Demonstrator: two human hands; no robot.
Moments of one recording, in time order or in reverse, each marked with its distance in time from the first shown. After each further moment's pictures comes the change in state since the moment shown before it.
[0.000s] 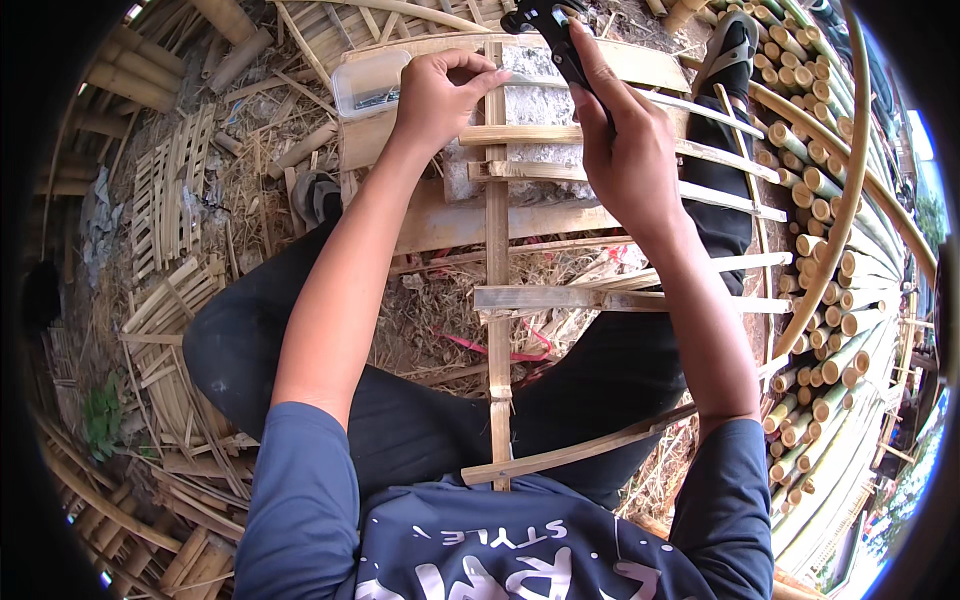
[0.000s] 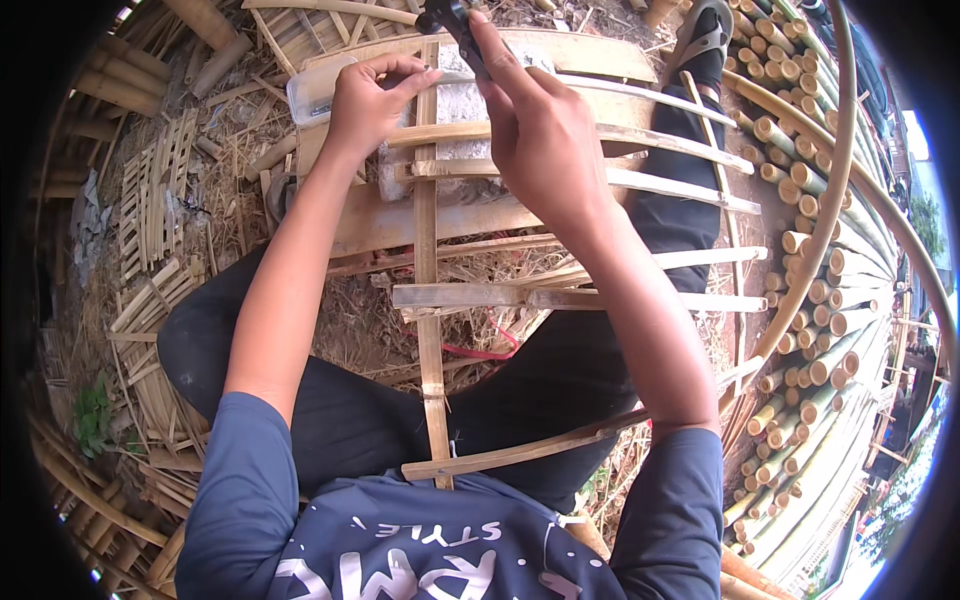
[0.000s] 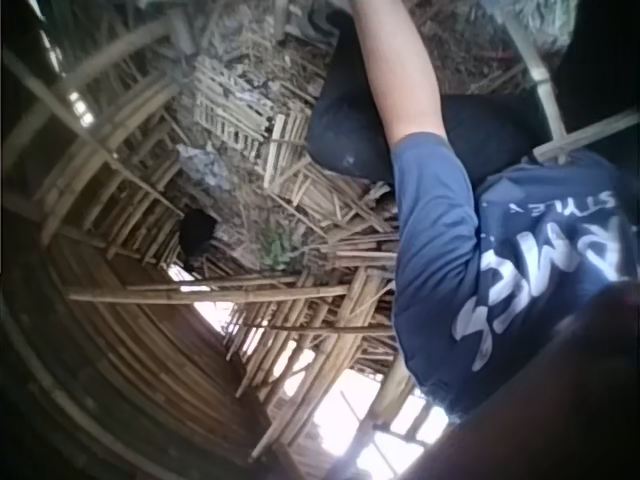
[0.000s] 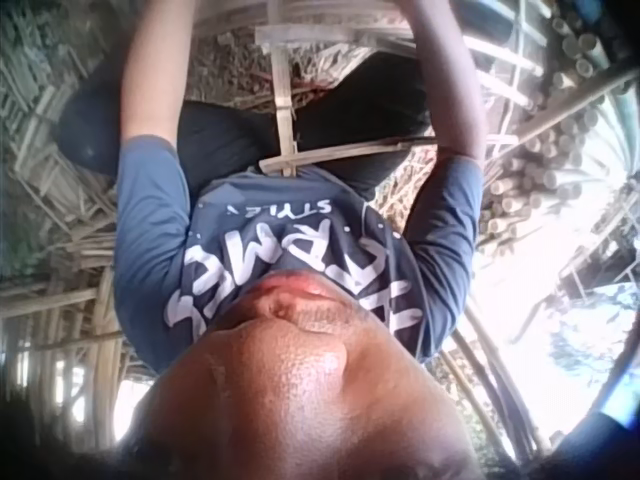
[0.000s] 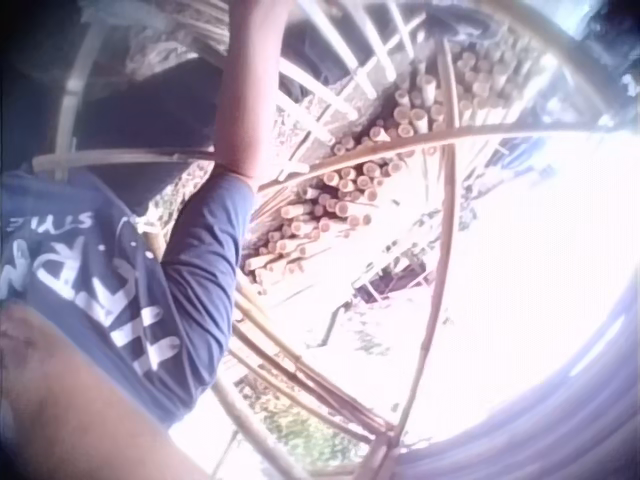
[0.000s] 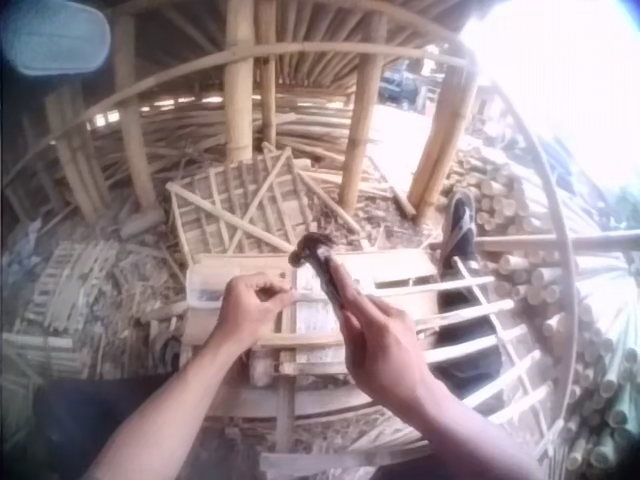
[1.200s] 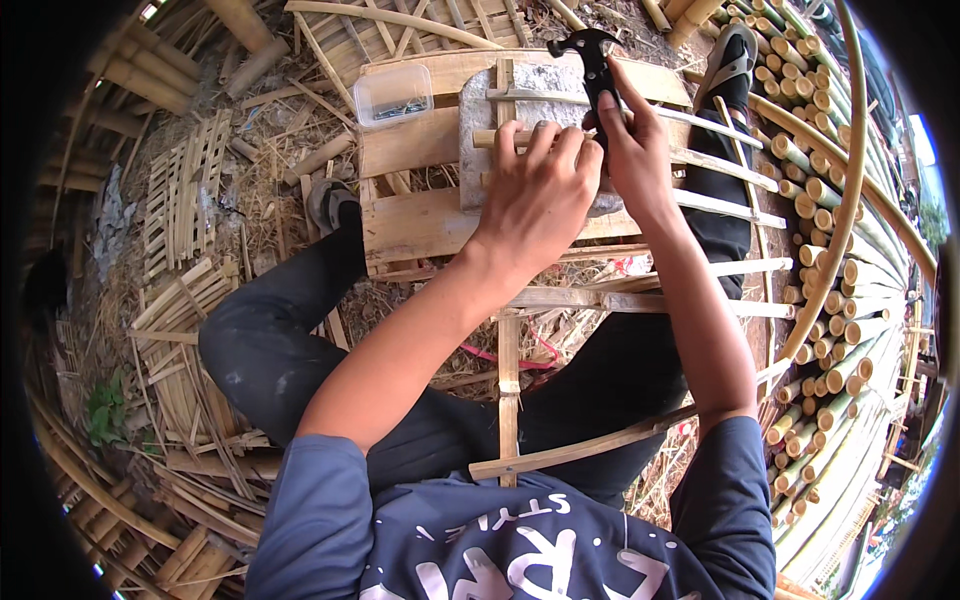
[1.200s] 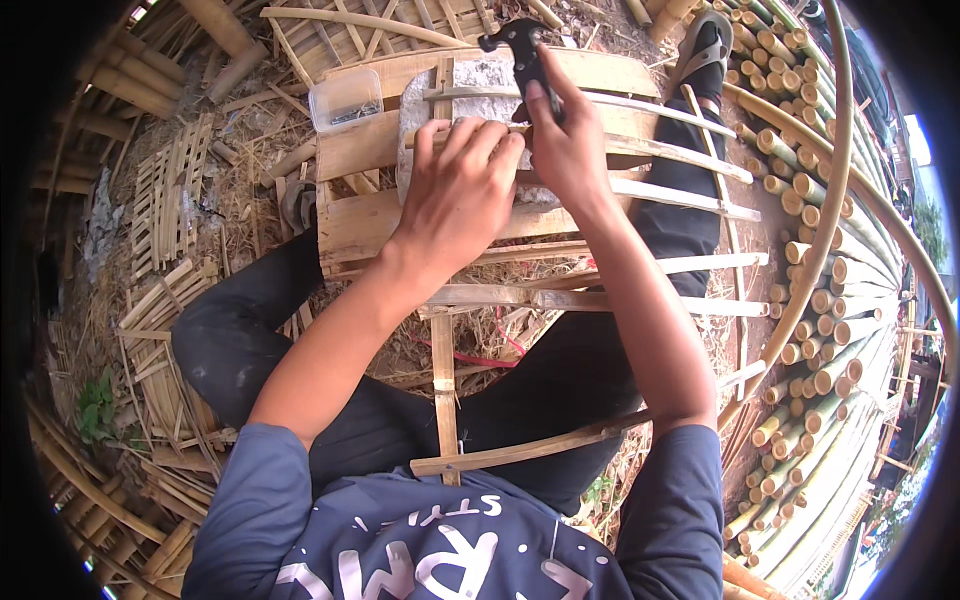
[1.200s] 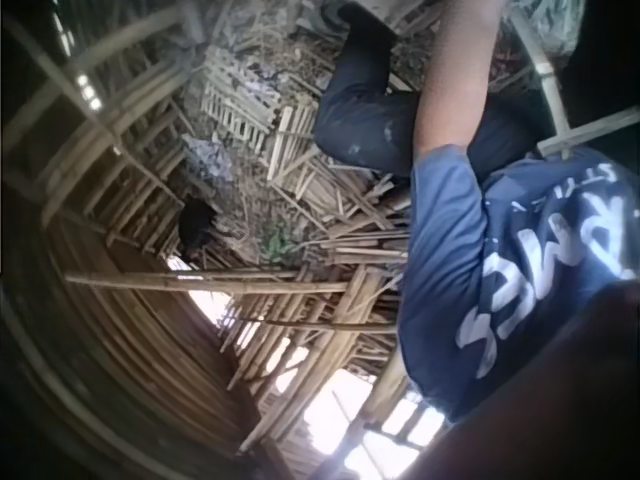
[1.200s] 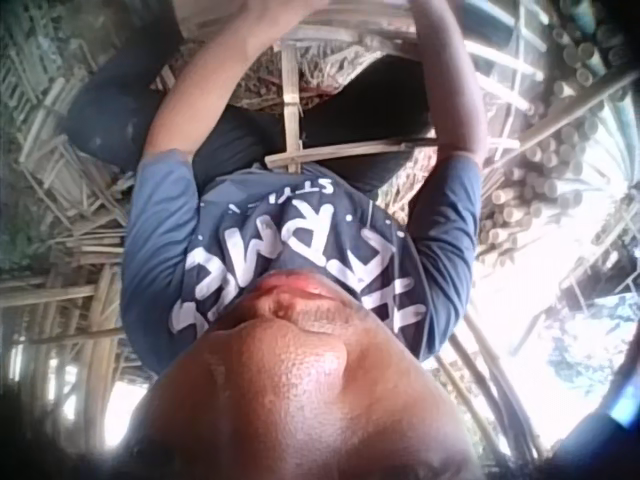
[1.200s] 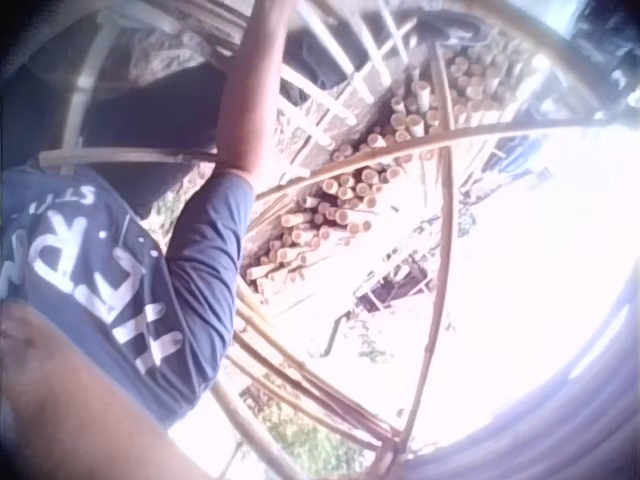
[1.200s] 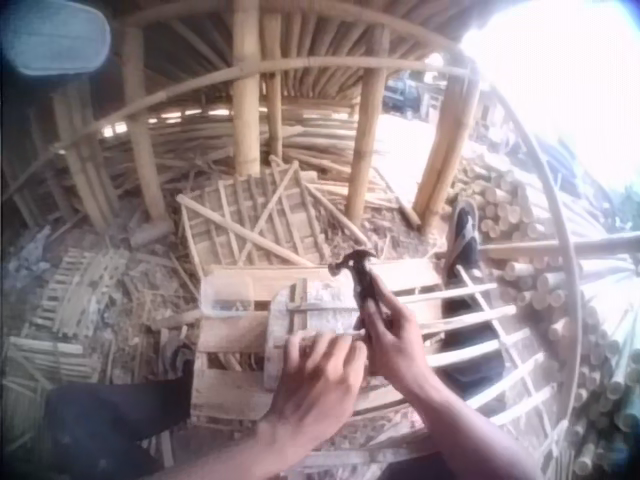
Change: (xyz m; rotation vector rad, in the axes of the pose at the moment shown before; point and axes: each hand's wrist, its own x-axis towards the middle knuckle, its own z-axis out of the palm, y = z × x) left_hand -0.088 0.109 0.050 0.843 -0.057 0.451; right_hand -0.007 0.037 0.019 0.465 0.058 0.511
